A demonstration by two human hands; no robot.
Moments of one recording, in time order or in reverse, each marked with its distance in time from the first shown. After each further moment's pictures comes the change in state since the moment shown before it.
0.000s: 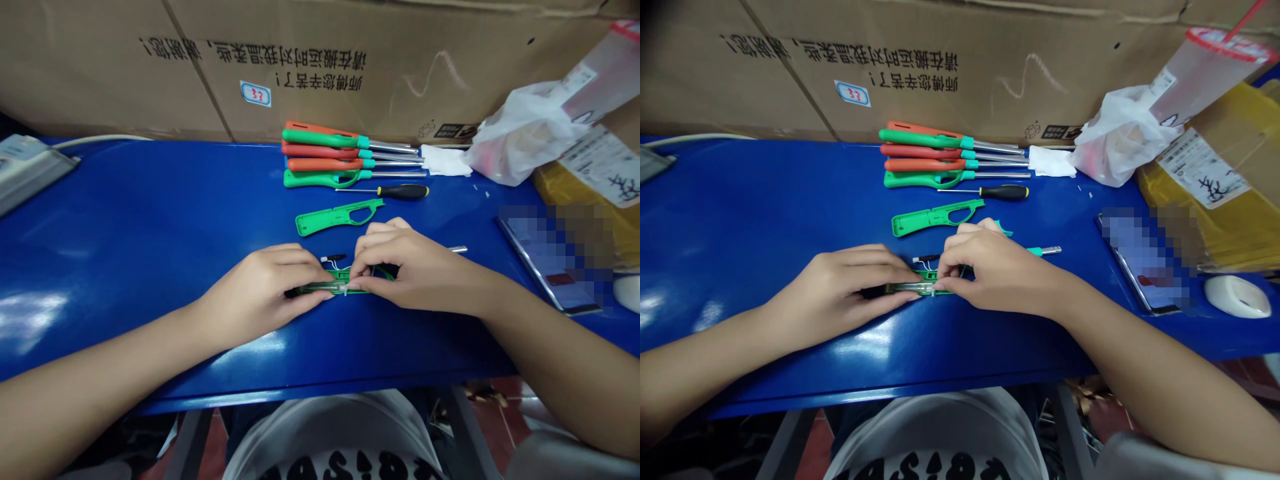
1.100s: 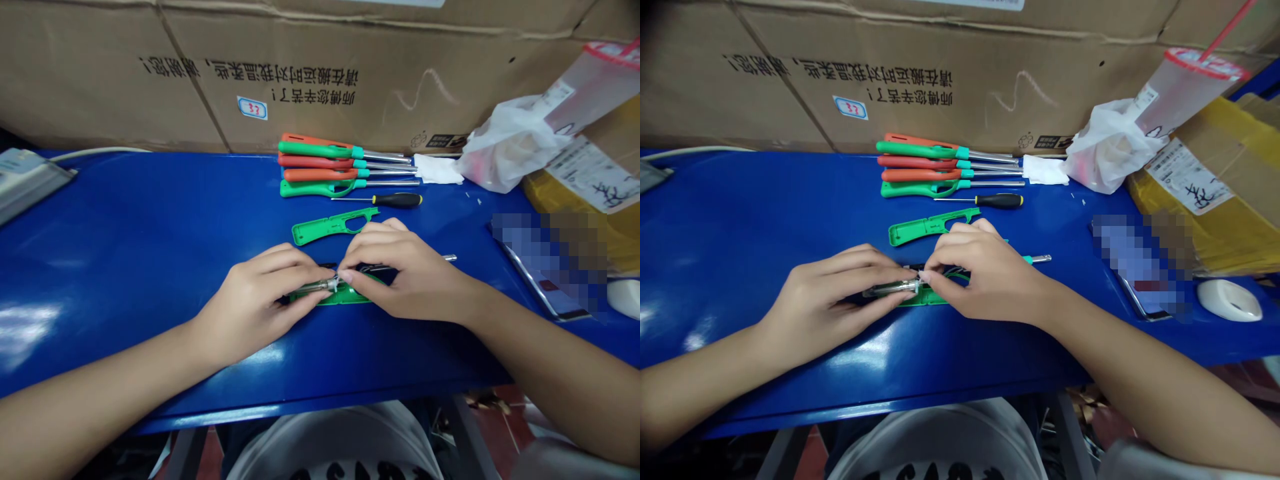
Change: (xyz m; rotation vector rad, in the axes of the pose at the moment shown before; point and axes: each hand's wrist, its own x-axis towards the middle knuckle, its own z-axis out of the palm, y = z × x) left_hand -0.001 0.005 0.005 0.042 0.201 0.022; right_hand 0.002 -0.002 0.008 -0.016 0.263 -0.119
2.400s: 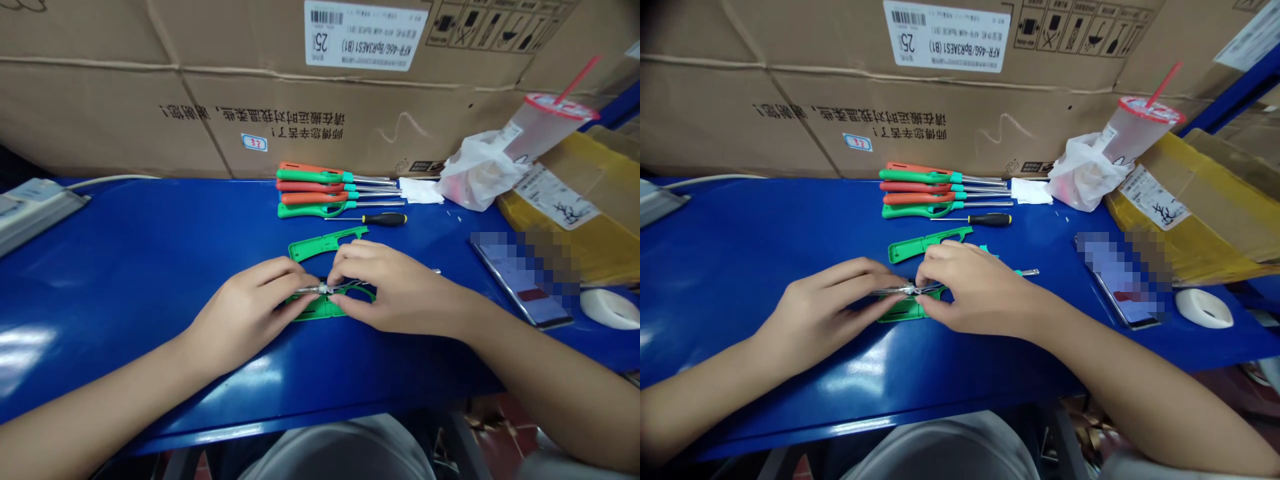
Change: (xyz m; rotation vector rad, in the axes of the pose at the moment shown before) left_hand 0.006 0.005 -0.012 0.178 -0.040 0.000; right_hand 0.005 -0.016 -0.014 -0.053 -0.143 0.041
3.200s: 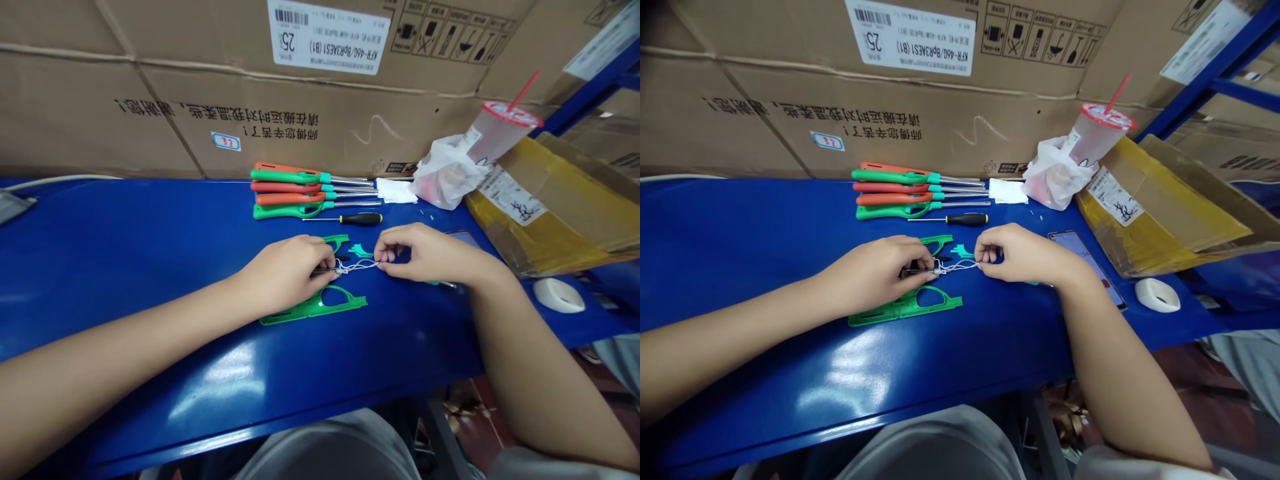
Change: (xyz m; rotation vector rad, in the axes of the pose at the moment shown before) left_hand 0.080 -0.011 0.046 0.034 -0.405 -0.146; right_hand -0.045 0.078 -0.052 -0.014 -0.071 0.250
